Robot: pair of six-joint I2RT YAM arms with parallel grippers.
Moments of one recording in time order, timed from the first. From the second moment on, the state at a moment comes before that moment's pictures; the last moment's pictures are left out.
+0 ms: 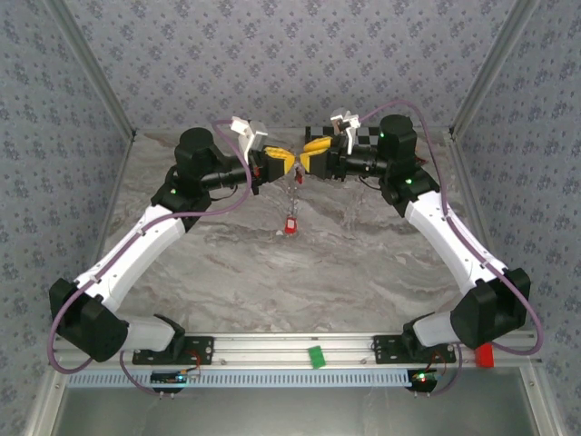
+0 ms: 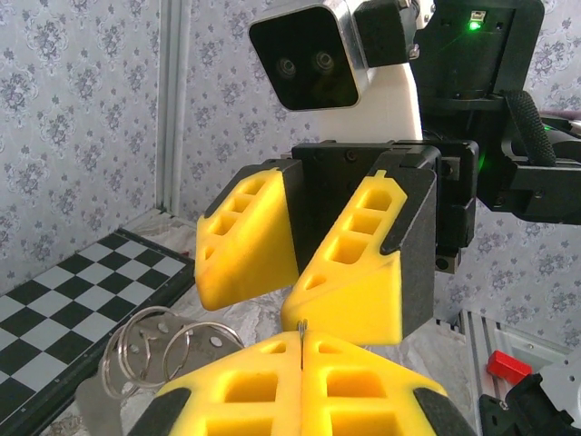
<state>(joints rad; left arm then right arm) -0.54 1.32 1.26 0.03 0.73 -0.19 0.39 1.39 1.31 -0.03 -0.90 0.23</state>
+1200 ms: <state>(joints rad) -0.54 1.32 1.26 0.04 0.73 -0.20 0.40 1.38 1.21 0.22 -0.99 0.36</state>
